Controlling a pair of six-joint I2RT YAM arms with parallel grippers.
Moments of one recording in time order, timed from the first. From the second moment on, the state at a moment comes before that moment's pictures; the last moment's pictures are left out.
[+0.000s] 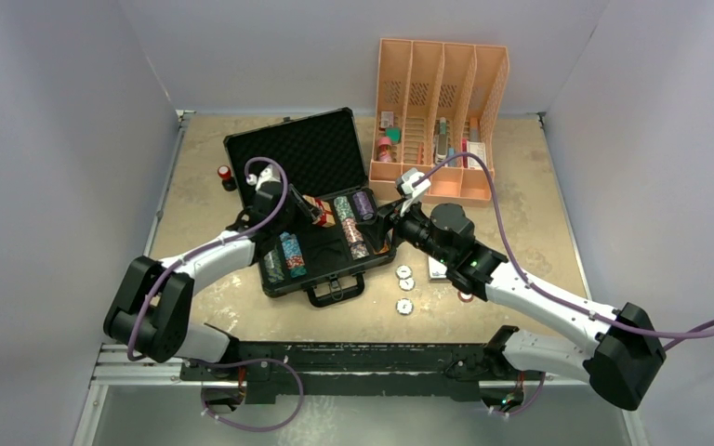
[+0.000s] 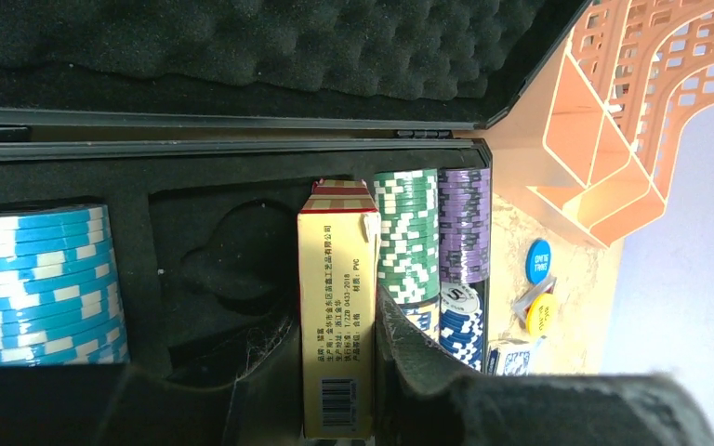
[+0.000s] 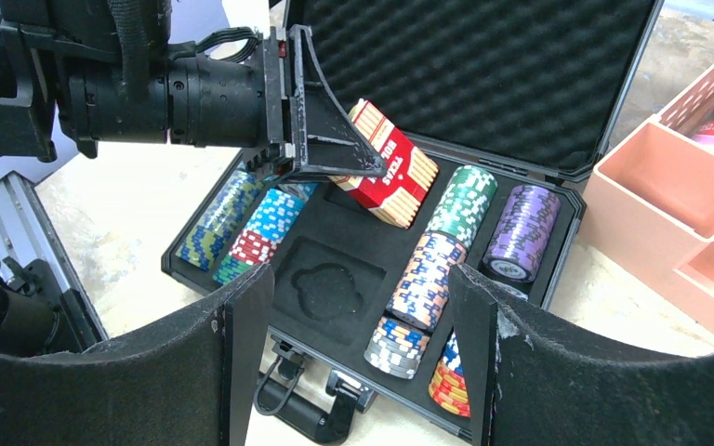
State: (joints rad) left arm -0.42 1.41 0.70 0.13 -0.02 -0.96; right arm 0.79 1.09 0.70 0.25 -0.03 0.22
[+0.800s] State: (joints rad) left arm -0.42 1.33 0.68 0.18 -0.02 -1.00; right arm 0.79 1.09 0.70 0.25 -0.04 0.22
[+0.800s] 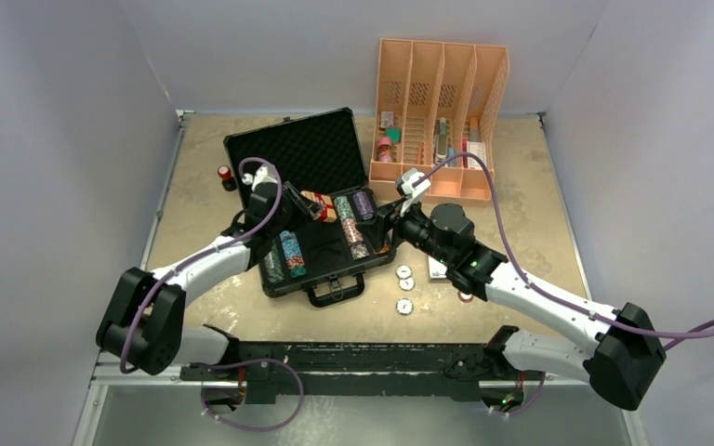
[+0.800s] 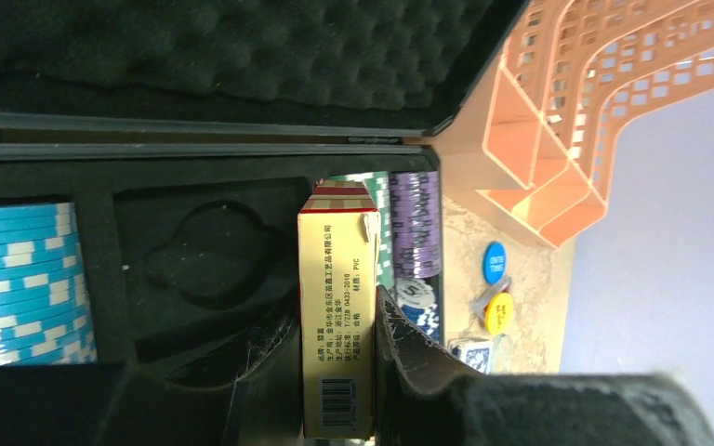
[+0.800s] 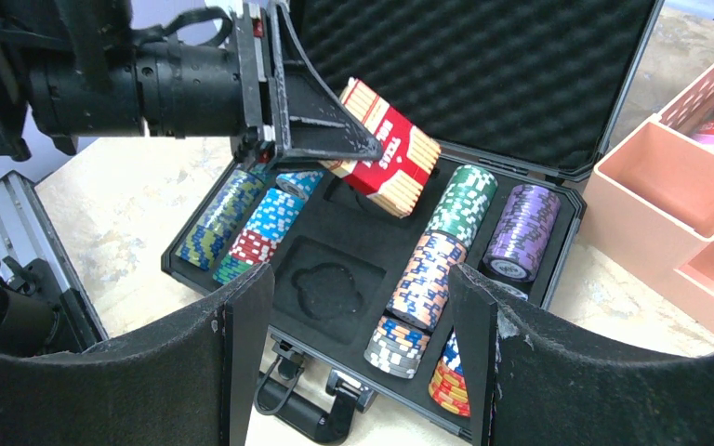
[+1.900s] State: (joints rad) left arm -0.42 1.48 0.83 -0.09 -0.07 -0.94; right arm 0.79 1.09 0.70 0.25 -0.07 0.19
